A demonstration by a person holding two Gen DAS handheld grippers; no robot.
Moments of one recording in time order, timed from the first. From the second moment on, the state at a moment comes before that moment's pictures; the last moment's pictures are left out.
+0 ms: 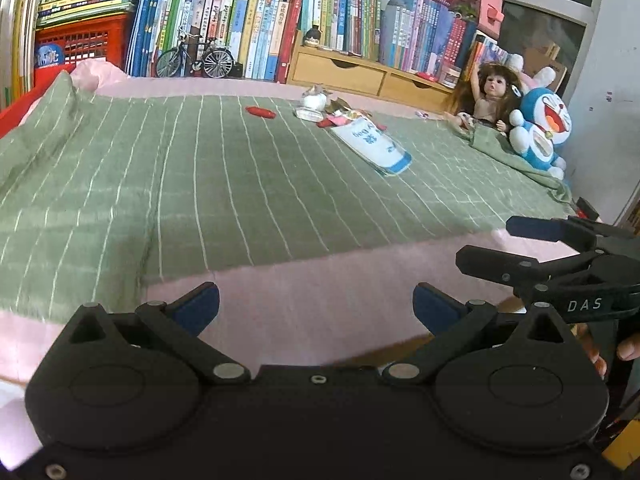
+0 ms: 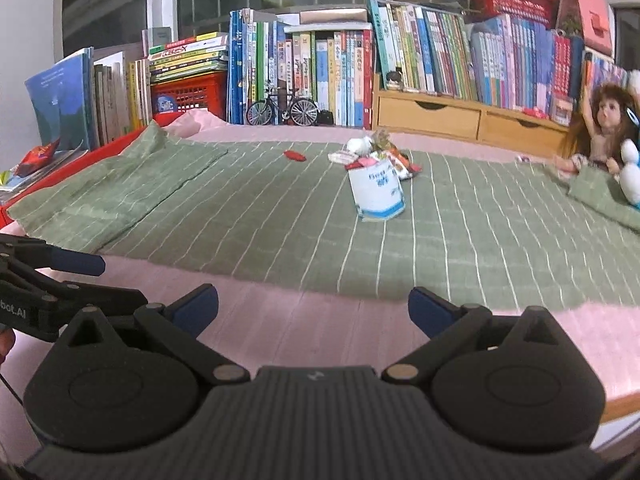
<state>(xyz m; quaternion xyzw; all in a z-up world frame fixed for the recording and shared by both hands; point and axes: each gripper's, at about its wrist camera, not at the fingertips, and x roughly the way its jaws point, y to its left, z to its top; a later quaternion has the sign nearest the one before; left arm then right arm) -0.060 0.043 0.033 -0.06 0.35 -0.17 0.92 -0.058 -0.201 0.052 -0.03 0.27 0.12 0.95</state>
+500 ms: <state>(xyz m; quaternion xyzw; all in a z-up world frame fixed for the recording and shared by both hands) 0.011 0.044 0.060 -0.02 0.30 -0.14 0.94 0.021 -0.215 0.065 0.00 0.27 0.08 0.96</state>
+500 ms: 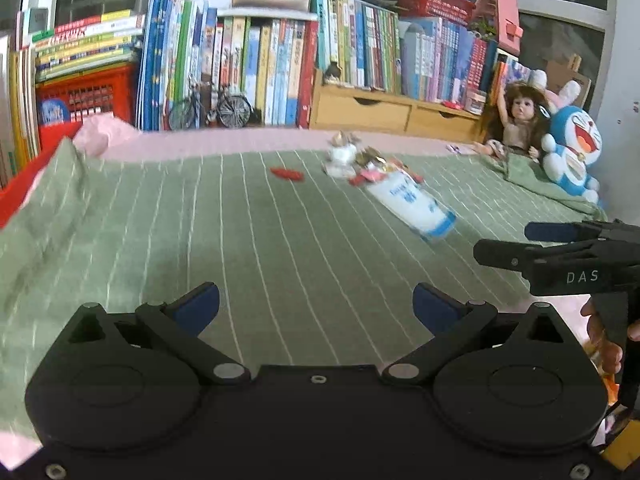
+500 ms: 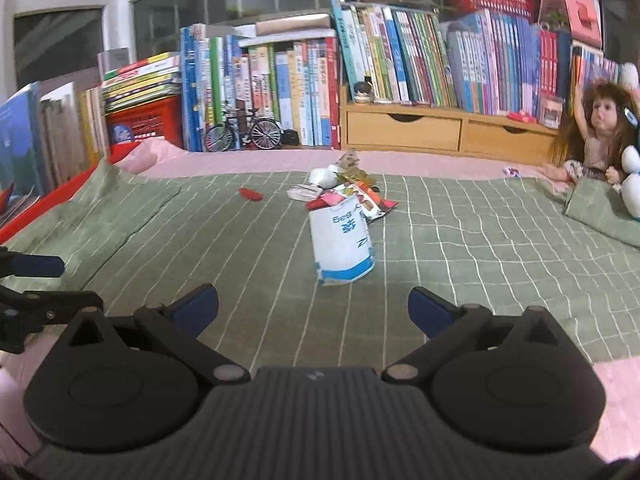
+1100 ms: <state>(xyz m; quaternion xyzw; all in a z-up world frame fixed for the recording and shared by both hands) 0.090 0.025 0.064 0.03 0.27 -0.10 0.96 0.108 -0.206 0.047 -0.05 0.27 0.07 0.96</state>
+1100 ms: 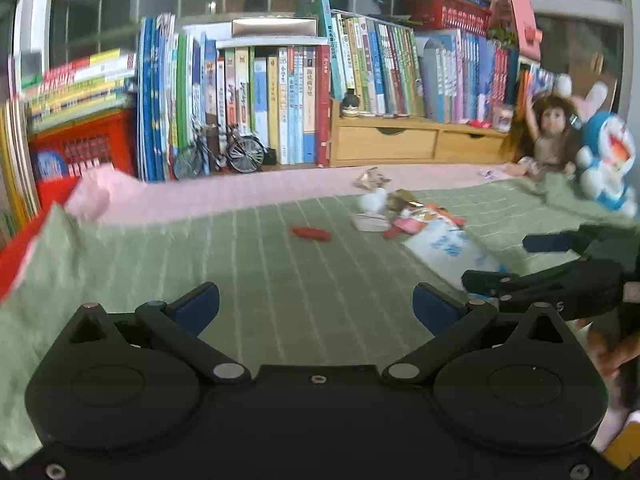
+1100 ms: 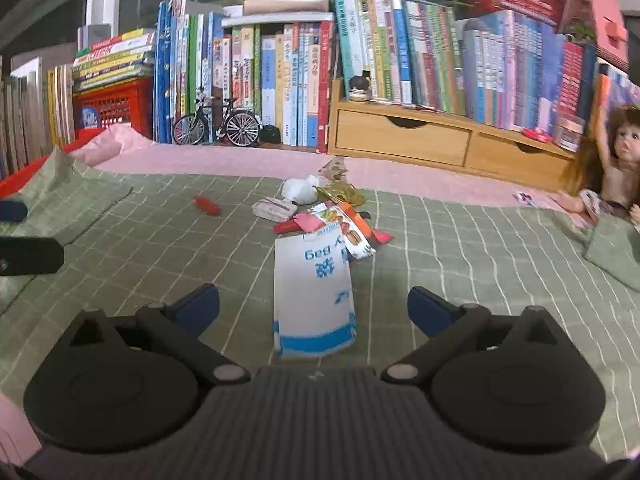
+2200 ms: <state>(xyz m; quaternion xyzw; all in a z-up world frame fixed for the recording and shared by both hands) 0.270 0.015 0.006 -0.01 0.31 -0.19 0.93 0.135 -0.209 0.023 -0.05 0.29 0.12 0.95</state>
